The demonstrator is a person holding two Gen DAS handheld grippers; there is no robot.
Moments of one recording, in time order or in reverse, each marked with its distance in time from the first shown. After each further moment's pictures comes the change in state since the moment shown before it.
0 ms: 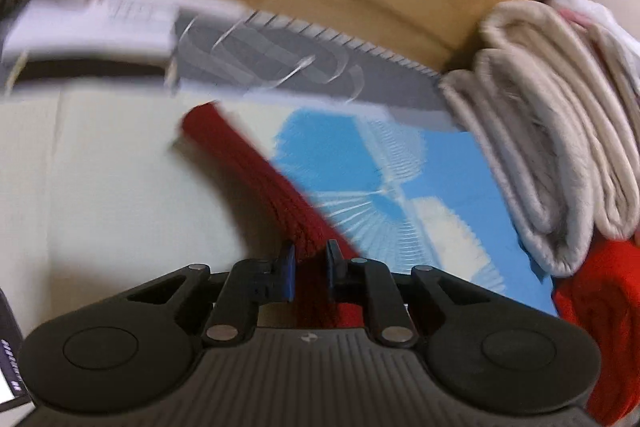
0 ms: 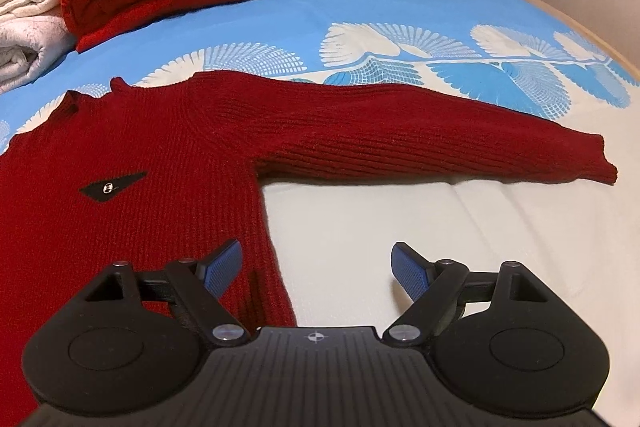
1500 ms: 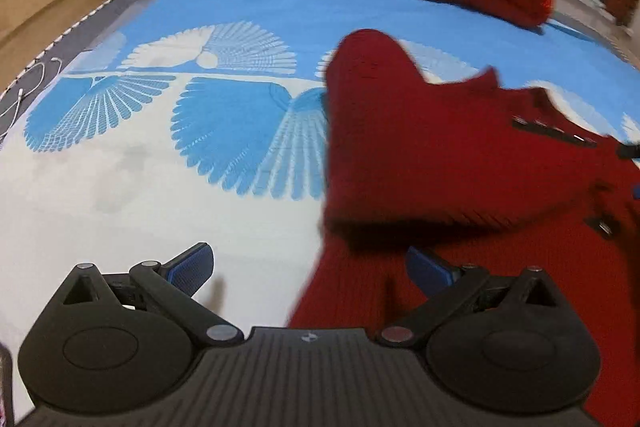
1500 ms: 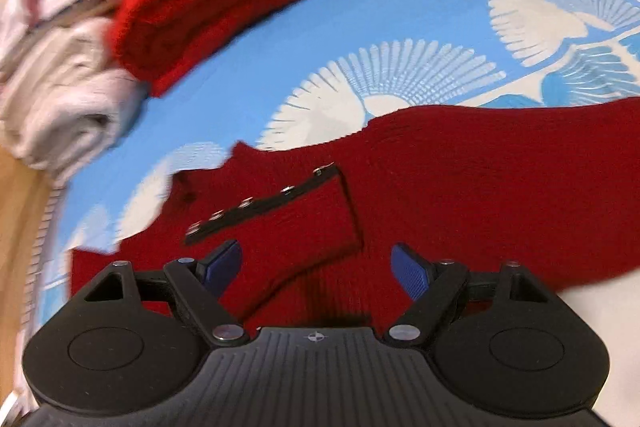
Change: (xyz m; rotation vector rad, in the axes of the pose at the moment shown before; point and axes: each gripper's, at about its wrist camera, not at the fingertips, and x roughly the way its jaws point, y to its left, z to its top) left arm -0.057 -0.109 -0.193 0.965 0.266 -0.235; right arm 0.102 0.115 0.115 0.224 0.138 0.335
